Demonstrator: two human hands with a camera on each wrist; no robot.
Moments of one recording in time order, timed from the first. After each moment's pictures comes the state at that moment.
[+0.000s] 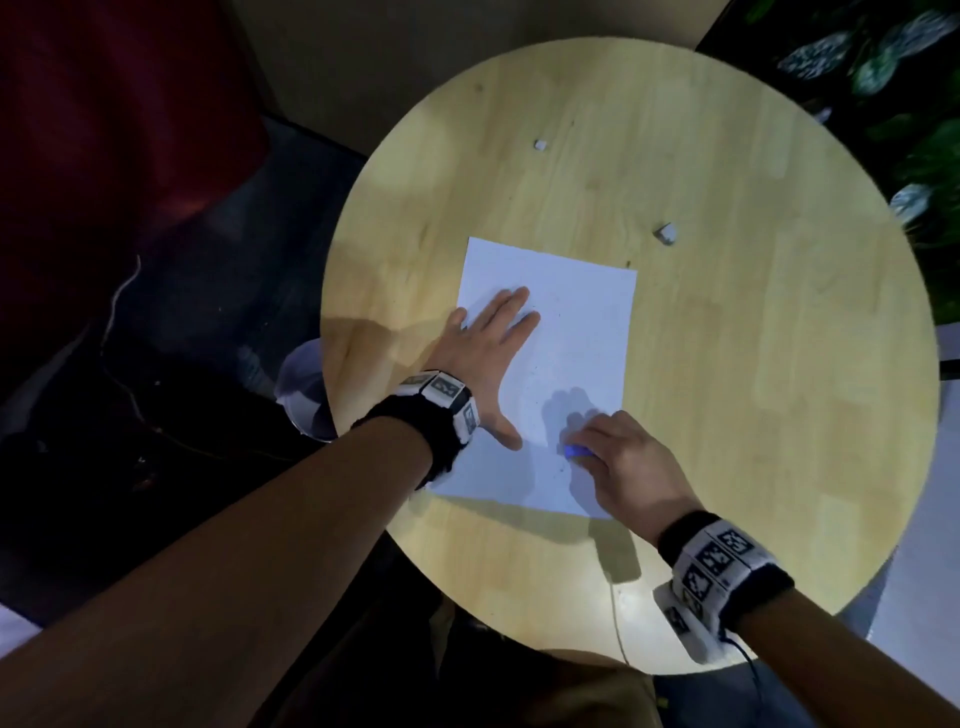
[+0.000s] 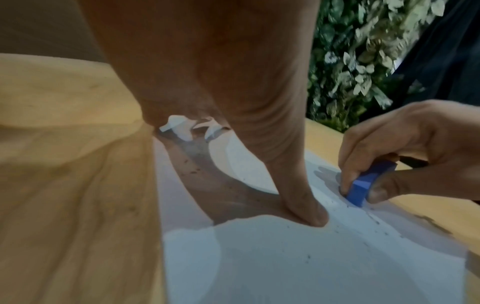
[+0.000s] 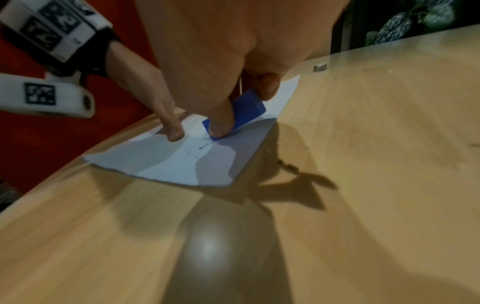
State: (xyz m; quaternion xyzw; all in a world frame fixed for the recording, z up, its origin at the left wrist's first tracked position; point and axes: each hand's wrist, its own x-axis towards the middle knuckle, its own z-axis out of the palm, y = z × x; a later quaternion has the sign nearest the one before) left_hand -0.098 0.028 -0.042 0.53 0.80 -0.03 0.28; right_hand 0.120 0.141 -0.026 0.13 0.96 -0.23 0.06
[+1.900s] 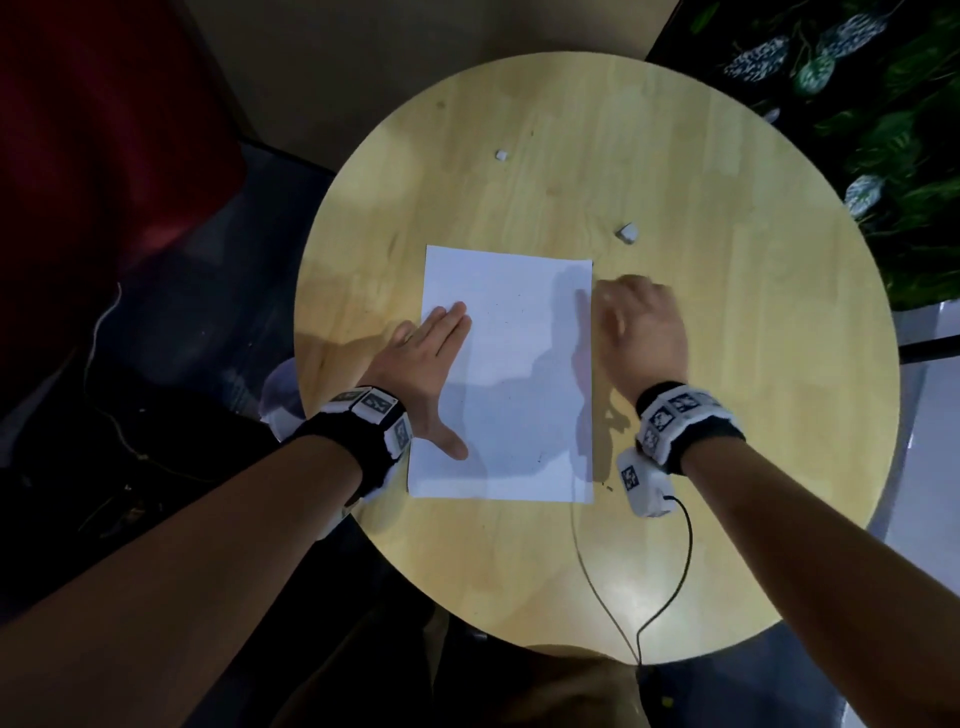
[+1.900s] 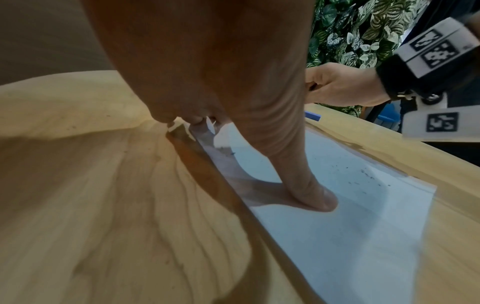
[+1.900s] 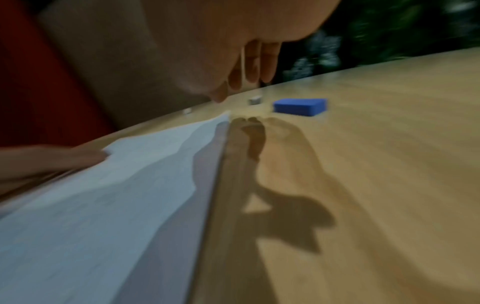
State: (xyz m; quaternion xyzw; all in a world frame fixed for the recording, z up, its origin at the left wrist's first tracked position) left_hand -0.110 -0.006 -0.039 0.52 0.80 -0.03 0.31; right_hand 0.048 0.234 -0.037 0.27 0.95 -0.13 -0.12
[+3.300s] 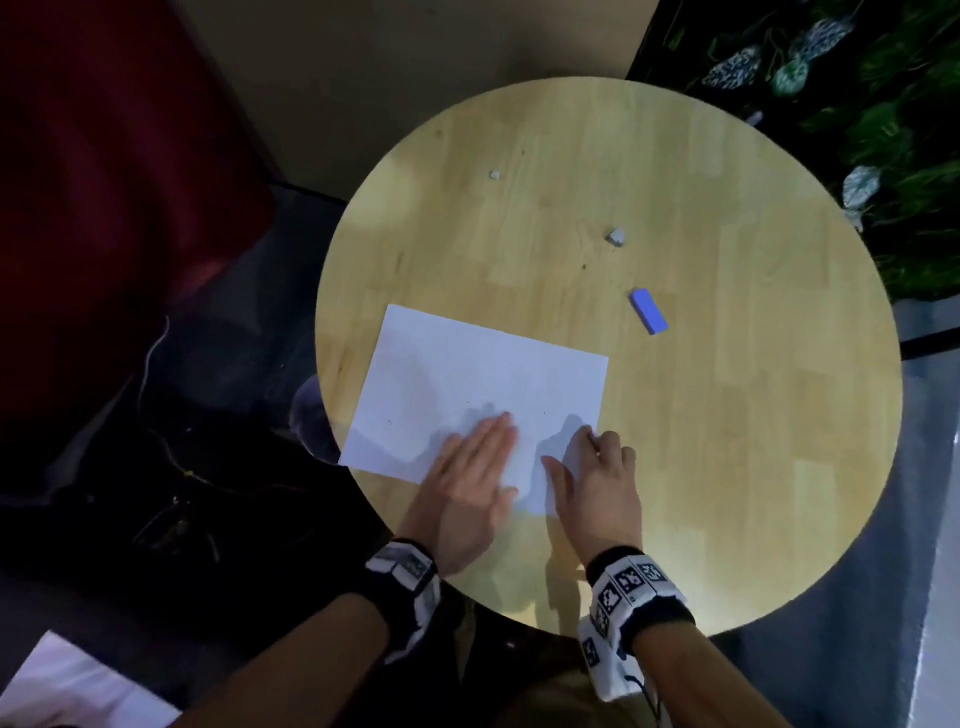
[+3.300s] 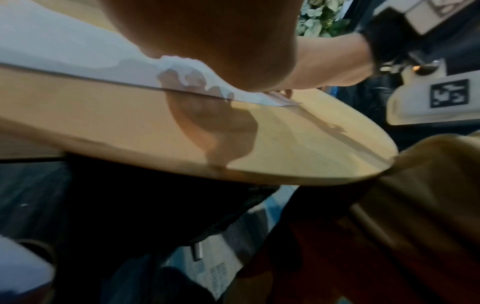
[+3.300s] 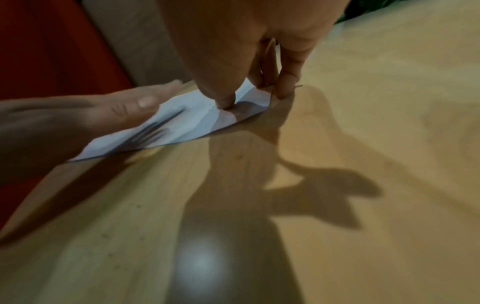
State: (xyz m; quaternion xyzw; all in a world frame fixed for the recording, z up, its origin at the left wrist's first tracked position) left_hand 0.038 -0.069 -0.065 0.54 0.82 0.15 0.13; right_hand 0.157 0.084 -0.049 0.39 0.90 -0.18 -0.01
